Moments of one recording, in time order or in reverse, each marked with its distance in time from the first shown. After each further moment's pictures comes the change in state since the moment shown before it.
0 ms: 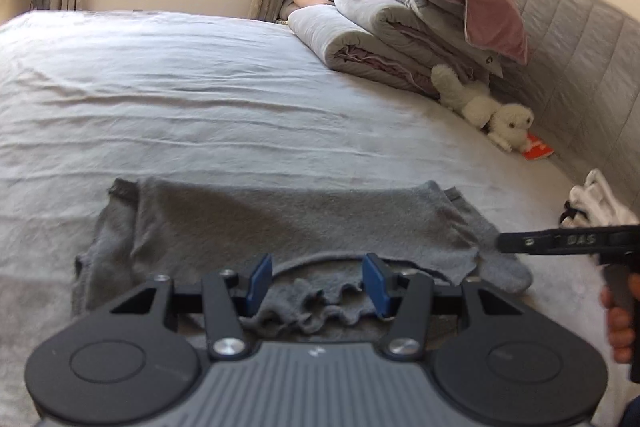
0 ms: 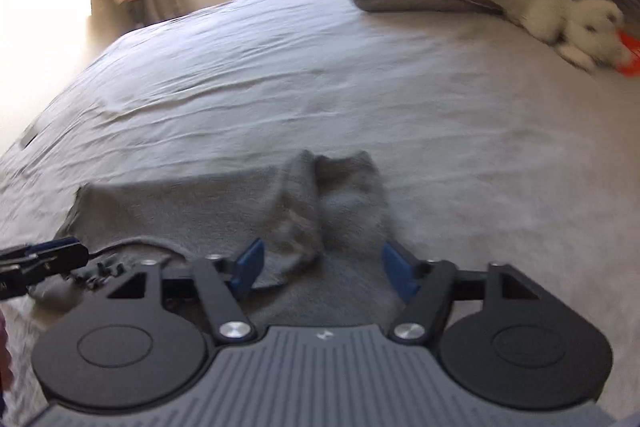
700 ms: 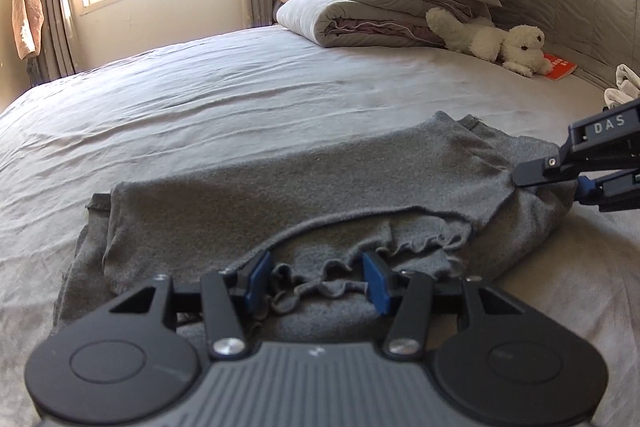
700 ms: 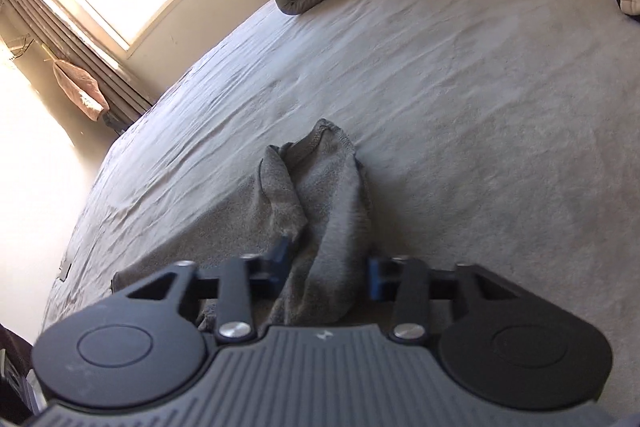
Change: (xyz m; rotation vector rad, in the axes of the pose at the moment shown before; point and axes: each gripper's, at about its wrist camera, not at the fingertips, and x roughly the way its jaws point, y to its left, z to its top) left arm 0.026 -0.036 -0.027 0.250 0.005 0.161; right arm 0.019 -0.023 -0.030 0.416 -0.058 0.157
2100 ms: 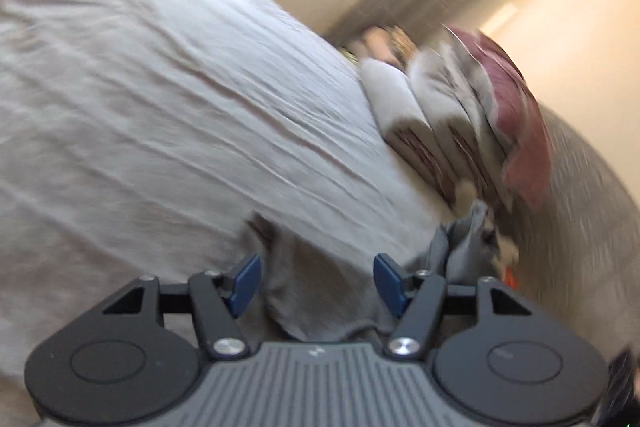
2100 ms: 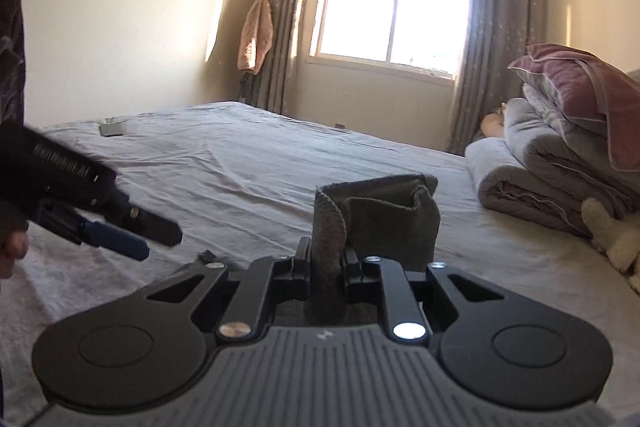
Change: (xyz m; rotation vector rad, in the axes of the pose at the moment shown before) left arm -0.067 0.211 -0.005 -0.806 -0.047 -0.247; right arm 0.004 0.195 -0.085 -0.962 -0.331 0.144
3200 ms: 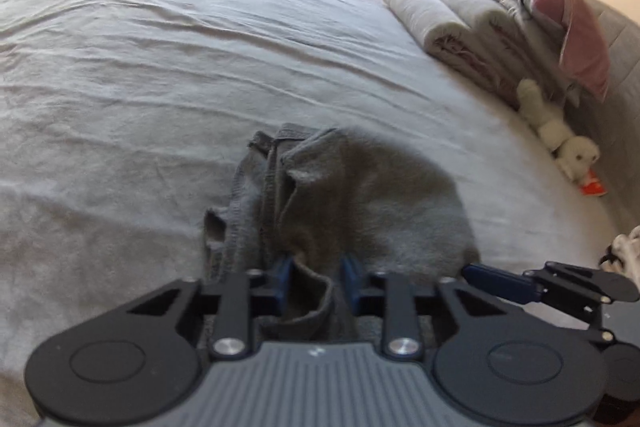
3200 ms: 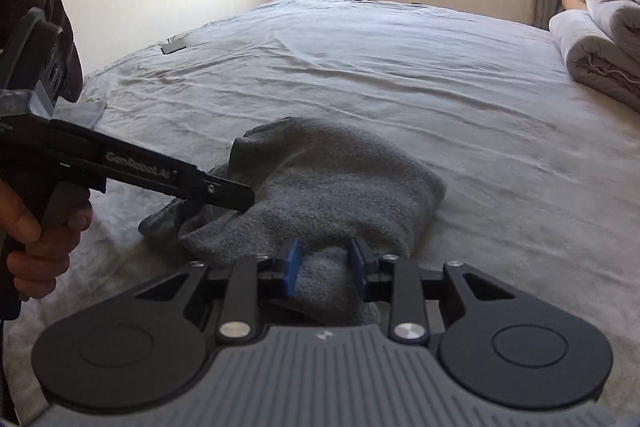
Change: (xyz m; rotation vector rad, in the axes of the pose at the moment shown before) left arm 0.061 -0.038 -0.050 0.295 0.145 0.245; right arm 0.030 -0.024 -0.029 0.134 0.370 0.283
